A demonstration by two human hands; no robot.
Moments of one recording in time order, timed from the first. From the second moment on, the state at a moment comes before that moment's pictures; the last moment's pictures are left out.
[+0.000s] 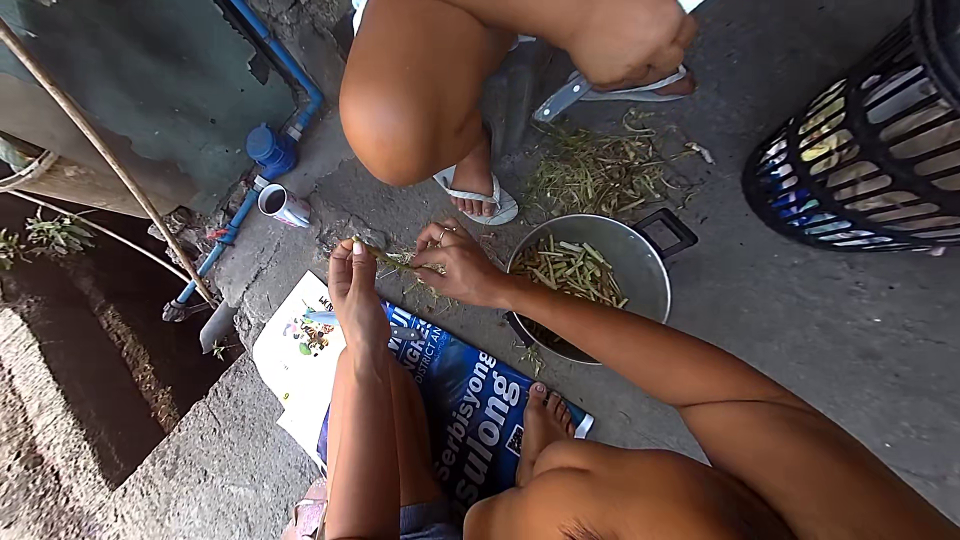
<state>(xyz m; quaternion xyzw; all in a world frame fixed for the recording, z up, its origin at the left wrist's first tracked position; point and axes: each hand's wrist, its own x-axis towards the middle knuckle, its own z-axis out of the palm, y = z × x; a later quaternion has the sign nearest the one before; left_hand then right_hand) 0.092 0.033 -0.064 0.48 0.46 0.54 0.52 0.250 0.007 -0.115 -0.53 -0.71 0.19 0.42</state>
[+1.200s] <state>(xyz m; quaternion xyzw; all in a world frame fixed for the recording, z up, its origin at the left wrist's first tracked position) 0.068 0.042 -0.065 0.52 0.48 0.61 0.36 0.256 0.008 -0.146 -0.57 -0.72 0.15 0.37</state>
